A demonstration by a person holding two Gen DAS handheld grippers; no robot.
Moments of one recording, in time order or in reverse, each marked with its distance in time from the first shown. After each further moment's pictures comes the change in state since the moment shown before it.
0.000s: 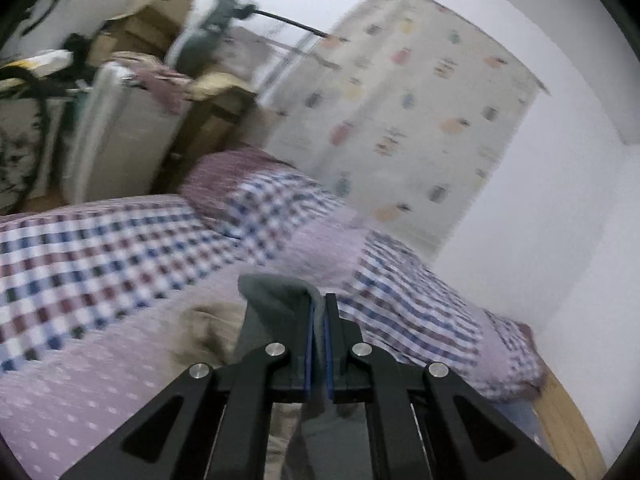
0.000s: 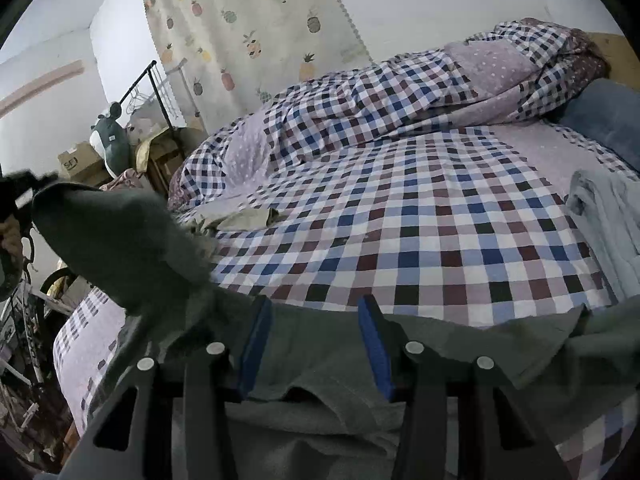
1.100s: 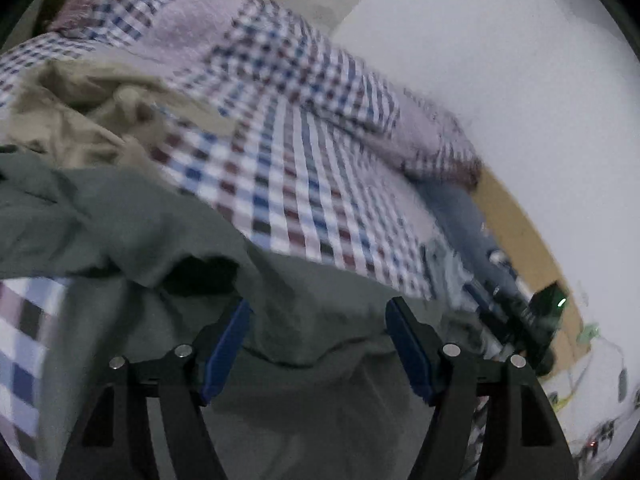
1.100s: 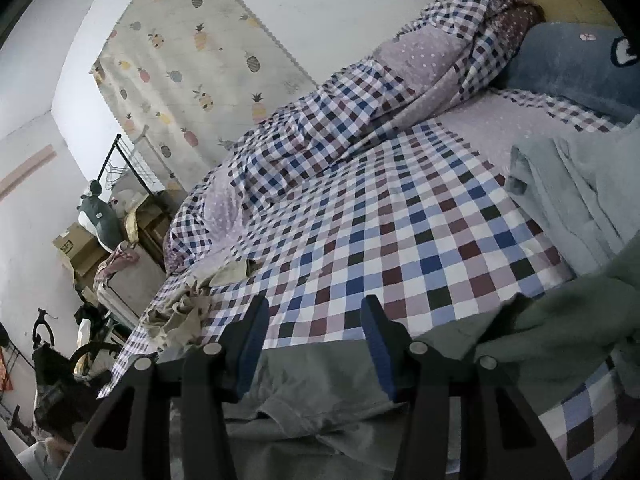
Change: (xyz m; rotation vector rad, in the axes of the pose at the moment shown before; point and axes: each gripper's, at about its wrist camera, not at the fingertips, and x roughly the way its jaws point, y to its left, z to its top) left arm 0.024 -0.086 -0.272 0.261 0.736 -0.341; right arm -0.051 -0.074 0.024 0.252 -0.085 0.009
